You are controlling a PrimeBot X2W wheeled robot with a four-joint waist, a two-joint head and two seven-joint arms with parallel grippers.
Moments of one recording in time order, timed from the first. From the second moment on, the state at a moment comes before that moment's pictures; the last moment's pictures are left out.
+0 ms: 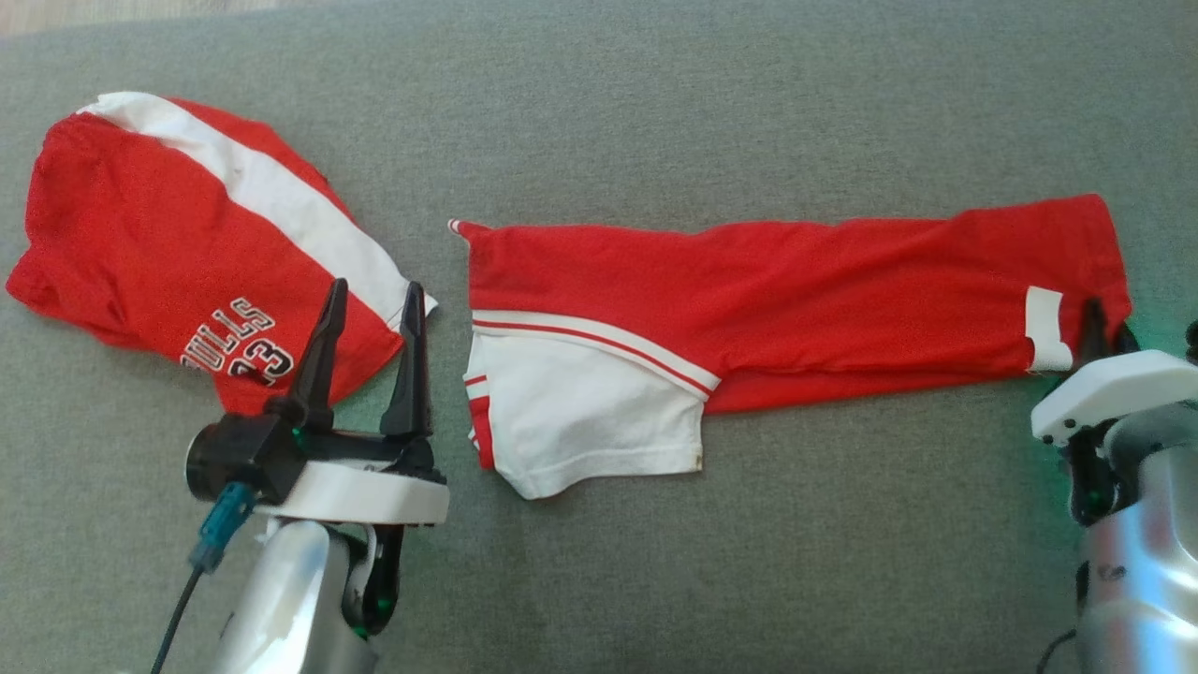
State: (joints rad) left arm -0.25 0.05 -0.19 0.27 -0.28 -0.11 -0.25; right arm -0.48 -0.08 -0.42 0.76 0.08 0.13 0.01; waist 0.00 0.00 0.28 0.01
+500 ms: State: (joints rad) left arm -0.25 0.05 -0.17 0.28 -0.28 -0.12 -0.25; right arm -0.48 -0.25 -0.50 0.80 0.06 0.13 -0.04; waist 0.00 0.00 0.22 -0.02
